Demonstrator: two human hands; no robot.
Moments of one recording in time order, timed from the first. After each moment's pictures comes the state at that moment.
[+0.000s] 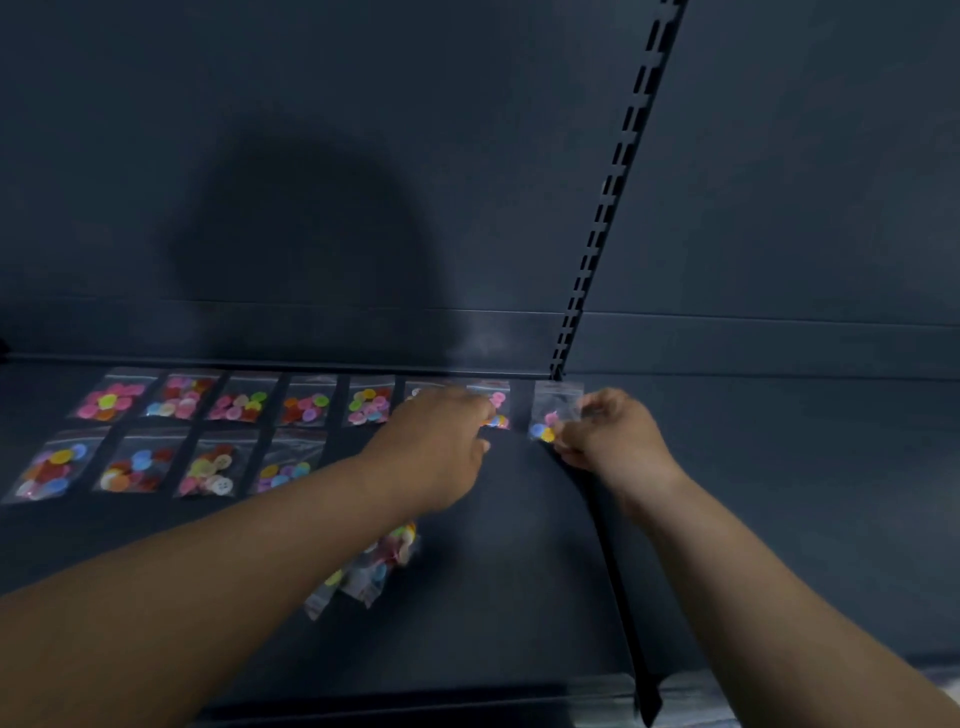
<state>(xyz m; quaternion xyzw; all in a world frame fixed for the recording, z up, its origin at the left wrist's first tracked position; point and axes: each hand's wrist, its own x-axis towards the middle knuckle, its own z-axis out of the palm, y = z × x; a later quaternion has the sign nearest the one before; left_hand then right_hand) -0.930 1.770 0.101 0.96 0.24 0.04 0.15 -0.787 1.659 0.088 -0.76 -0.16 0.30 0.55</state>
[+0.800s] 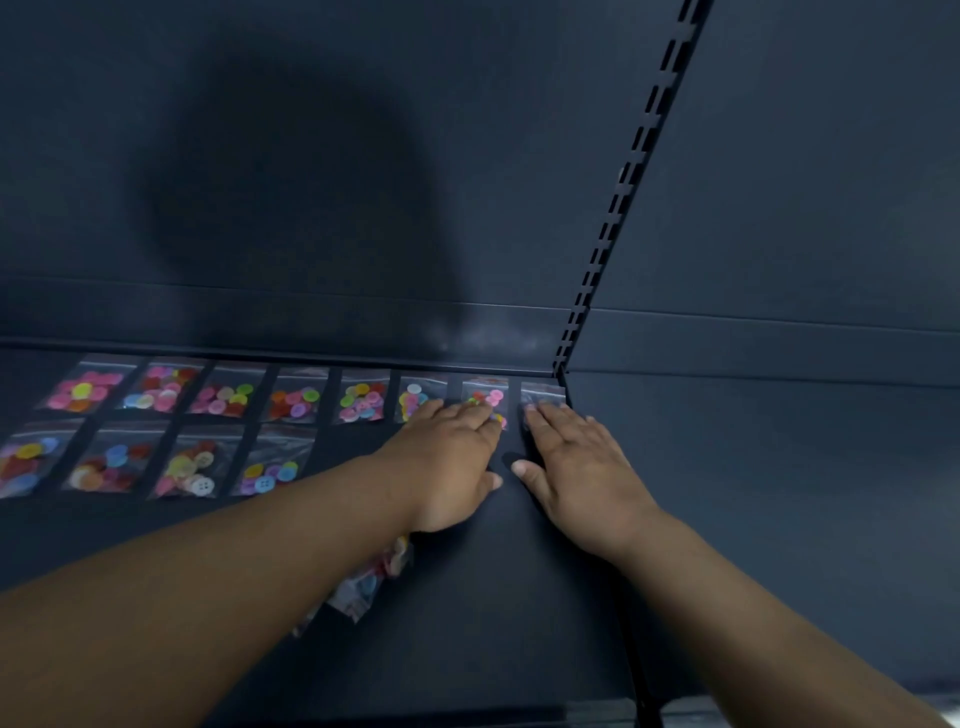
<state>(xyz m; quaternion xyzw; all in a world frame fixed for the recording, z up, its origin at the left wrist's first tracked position) -0.914 1.777 0.077 0.98 0.16 -0.09 0.08 -0.786 1.658 0.051 -0.83 -0.55 0.08 0.01</state>
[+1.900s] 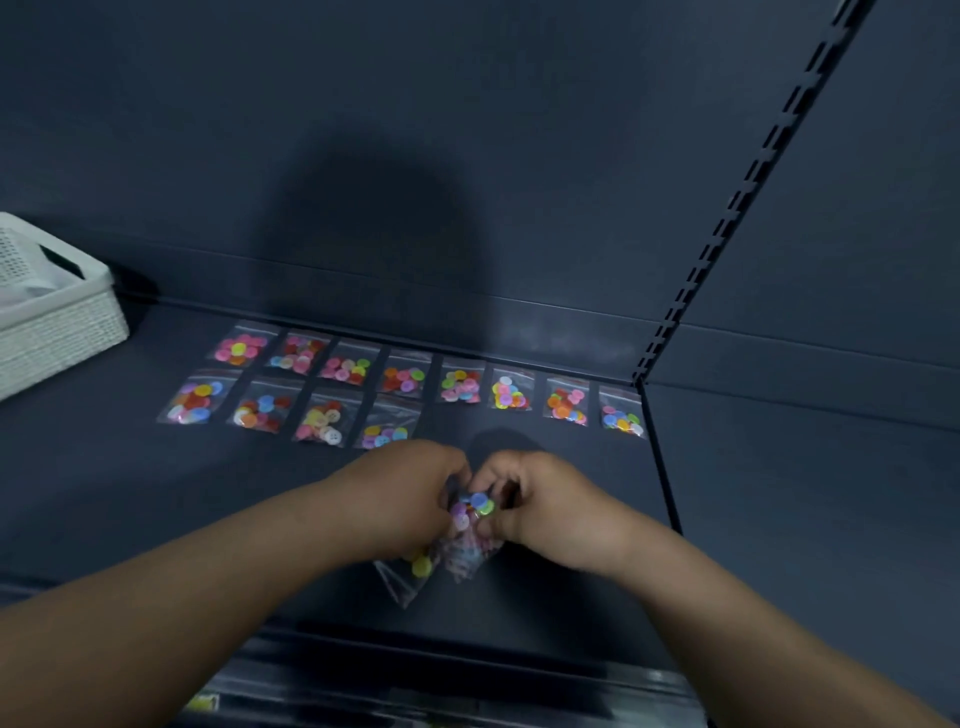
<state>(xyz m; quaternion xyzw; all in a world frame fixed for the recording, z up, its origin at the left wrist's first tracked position) -1.038 1.774 0.106 0.90 0.33 -0.08 0.27 -0.890 1.689 0.075 -0.71 -0.57 0.36 0.23</state>
